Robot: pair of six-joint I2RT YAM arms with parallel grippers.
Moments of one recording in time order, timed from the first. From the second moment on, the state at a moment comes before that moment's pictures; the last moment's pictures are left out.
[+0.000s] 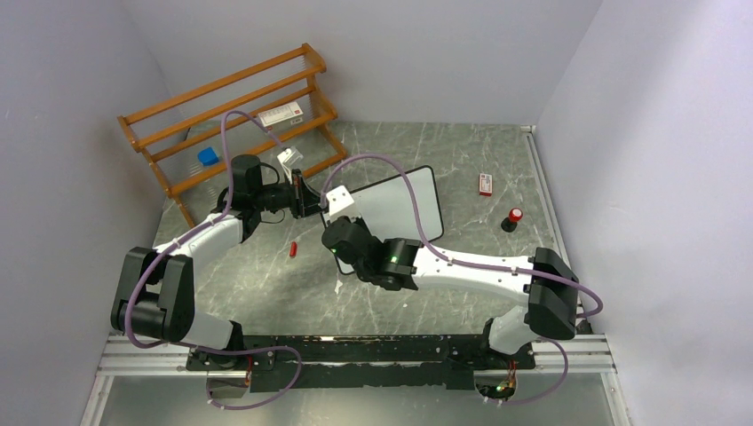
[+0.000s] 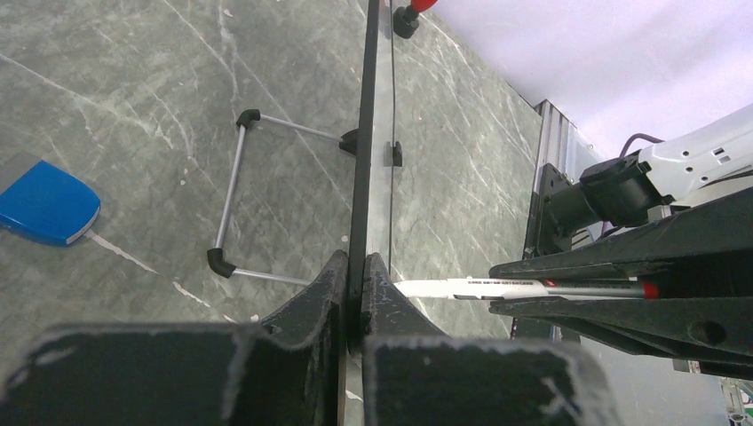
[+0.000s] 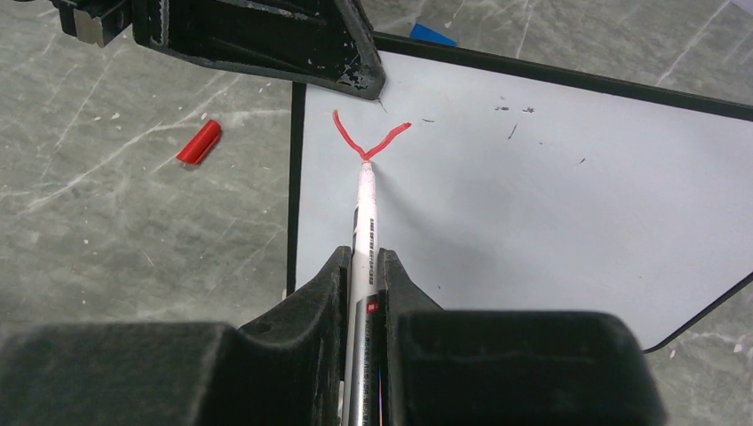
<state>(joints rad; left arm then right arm) -0.23 1.43 0.76 0.33 1.02 -0.26 1.23 1.52 1.16 -0.27 0.70 0.24</state>
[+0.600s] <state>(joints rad) -0.23 1.43 0.76 0.33 1.02 -0.26 1.23 1.53 1.16 -0.25 0.71 0.24</state>
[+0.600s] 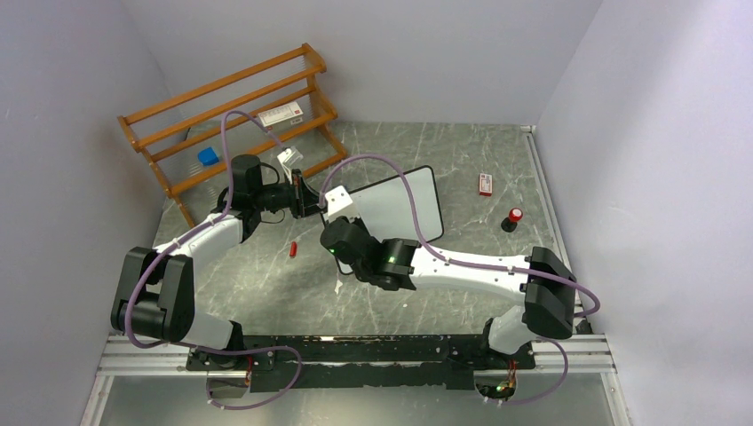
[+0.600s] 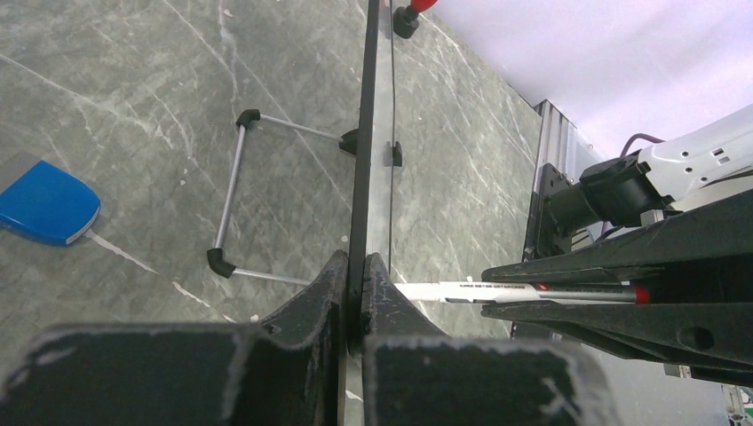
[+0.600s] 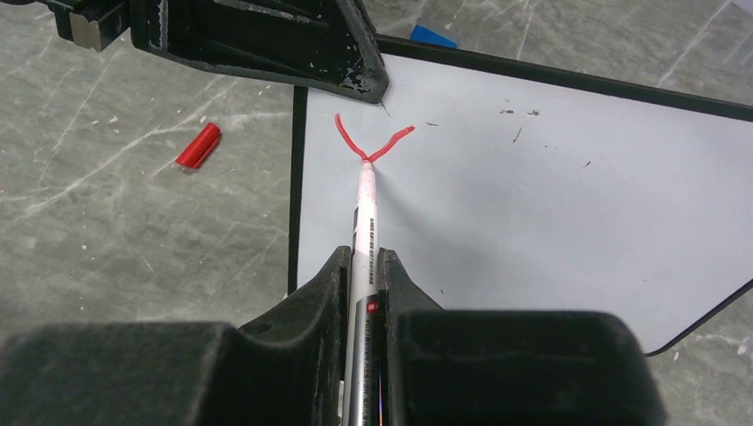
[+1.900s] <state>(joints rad) -0.23 1.44 0.77 0.33 1.02 -0.26 1.24 1.53 1.11 -0.32 0.70 0.32</state>
